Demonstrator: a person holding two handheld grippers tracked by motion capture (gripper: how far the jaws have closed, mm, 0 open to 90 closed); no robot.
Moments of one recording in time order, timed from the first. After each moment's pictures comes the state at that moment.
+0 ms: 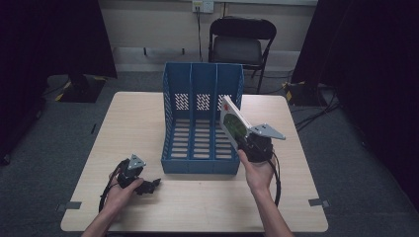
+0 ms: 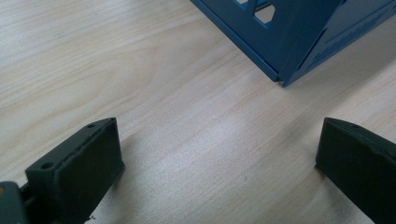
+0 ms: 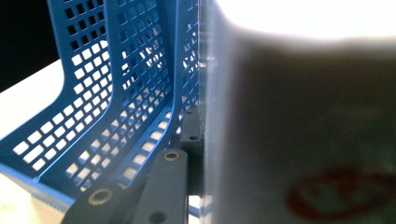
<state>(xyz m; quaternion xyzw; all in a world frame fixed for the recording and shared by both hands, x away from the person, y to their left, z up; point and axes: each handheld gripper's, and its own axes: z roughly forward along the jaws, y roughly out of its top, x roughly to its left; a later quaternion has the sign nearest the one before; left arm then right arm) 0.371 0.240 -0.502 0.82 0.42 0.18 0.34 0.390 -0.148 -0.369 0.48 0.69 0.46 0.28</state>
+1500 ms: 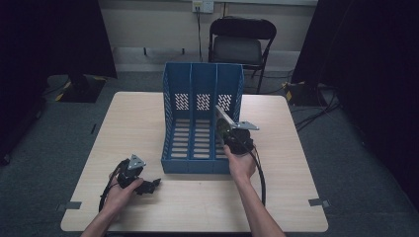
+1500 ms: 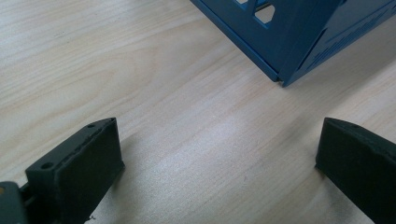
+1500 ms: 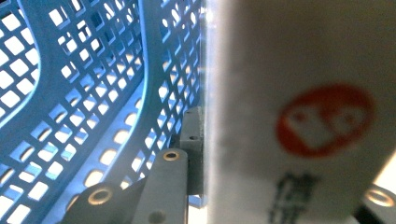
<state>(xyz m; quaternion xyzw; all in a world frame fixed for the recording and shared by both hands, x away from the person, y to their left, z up) 0.371 0.240 -0.502 0.82 0.42 0.18 0.34 0.449 -0.114 -0.425 0.53 0.71 0.39 0.26</state>
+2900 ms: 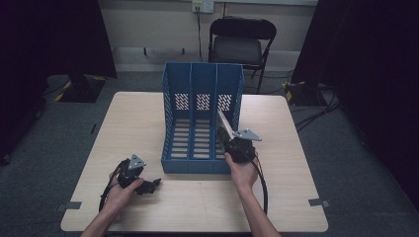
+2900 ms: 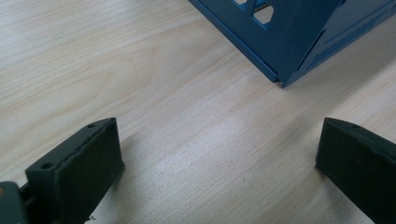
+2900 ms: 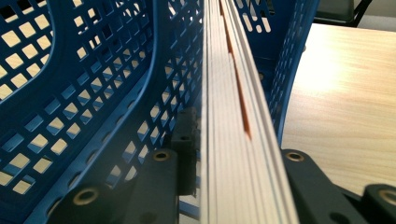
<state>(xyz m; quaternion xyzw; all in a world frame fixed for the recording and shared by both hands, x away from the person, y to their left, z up) 0.372 0.239 -0.502 0.82 0.42 0.18 0.34 0.425 -0.120 -0.436 0.51 0.70 0.41 0.28</state>
